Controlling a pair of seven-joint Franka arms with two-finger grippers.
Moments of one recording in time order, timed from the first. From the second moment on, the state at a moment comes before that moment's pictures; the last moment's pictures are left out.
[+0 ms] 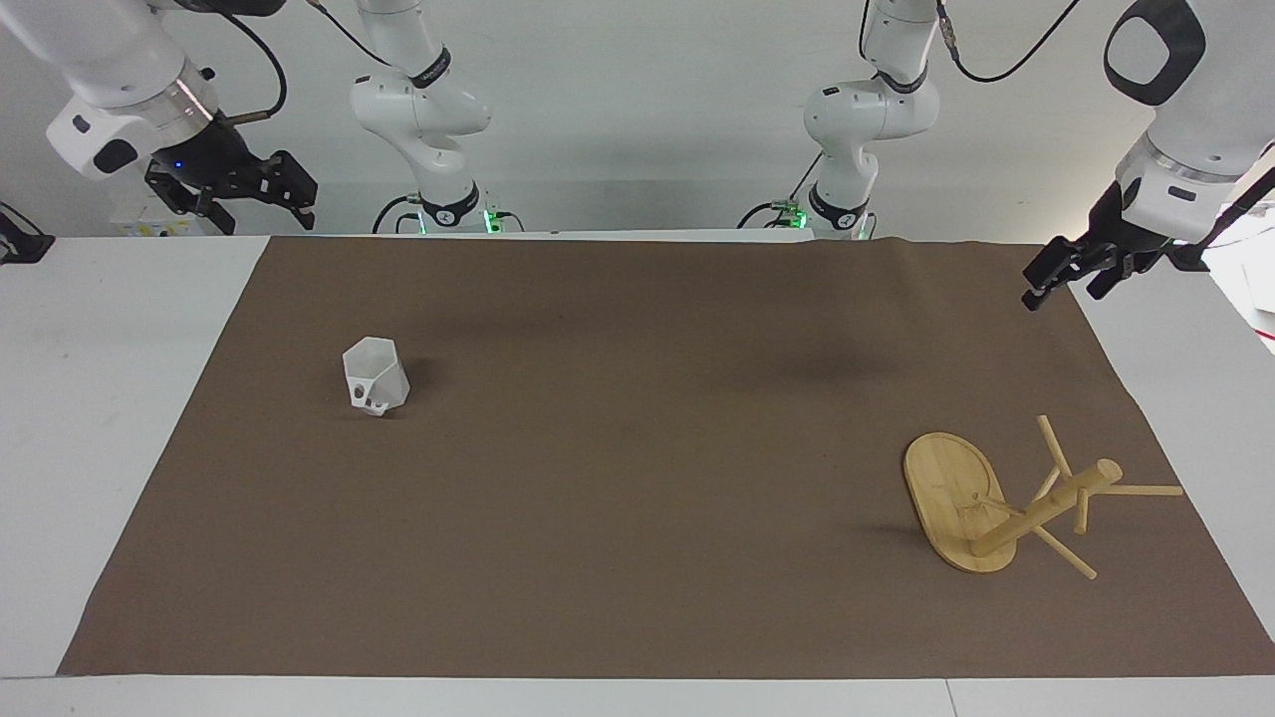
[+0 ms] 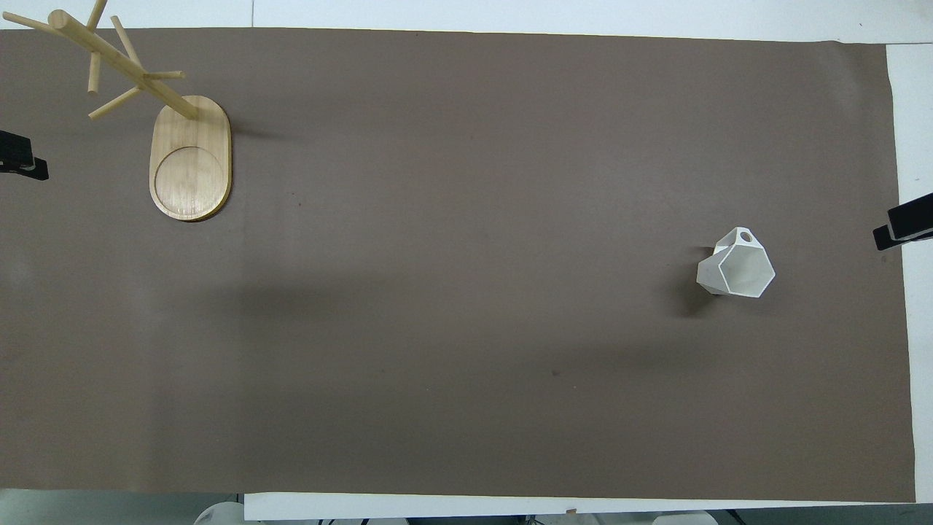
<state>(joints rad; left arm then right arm) 0.04 0.00 -0.04 -1.60 -0.03 1.63 -0.09 -0.02 0.01 -0.10 -1.44 0.02 1.27 -0.14</state>
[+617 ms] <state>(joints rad) 0.04 0.00 -0.04 -1.60 -0.03 1.63 -0.09 -0.02 0.01 -0.10 -1.45 0.02 1.26 -0.14</state>
